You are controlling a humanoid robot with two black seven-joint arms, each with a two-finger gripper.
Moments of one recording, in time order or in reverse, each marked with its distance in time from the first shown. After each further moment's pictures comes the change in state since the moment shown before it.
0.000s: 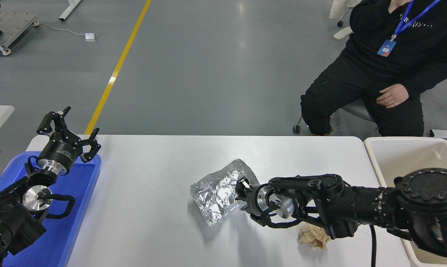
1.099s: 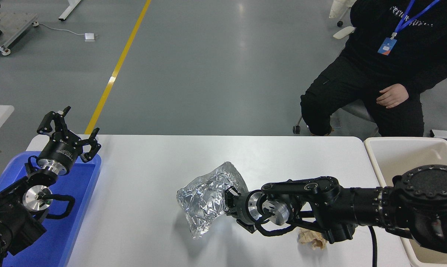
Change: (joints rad) left arm 0.000 0.000 0.000 0.000 0.000 0.000 0.000; right arm 0.080 -0.017 -0.055 0.222 -0.038 0.003 -0.005
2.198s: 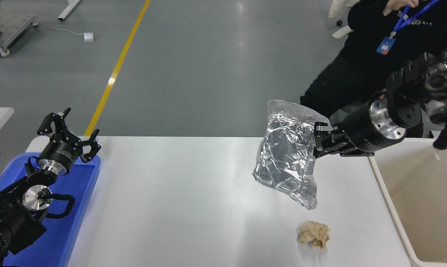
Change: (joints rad) left arm 0.000 0.000 0.000 0.000 0.000 0.000 0.000; right arm 1.126 -0.779 -0.472 0.525 -0.247 0.812 -0.088
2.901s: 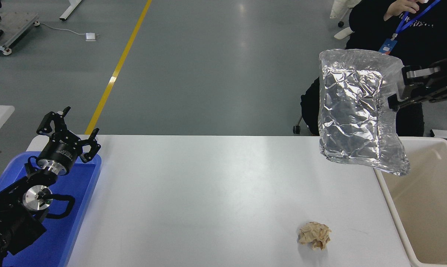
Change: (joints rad) left arm 0.000 0.000 0.000 0.000 0.000 0.000 0.000; right arm 0.111 -0.187 -0.060 -0.219 -0.171 0.289 -0.017
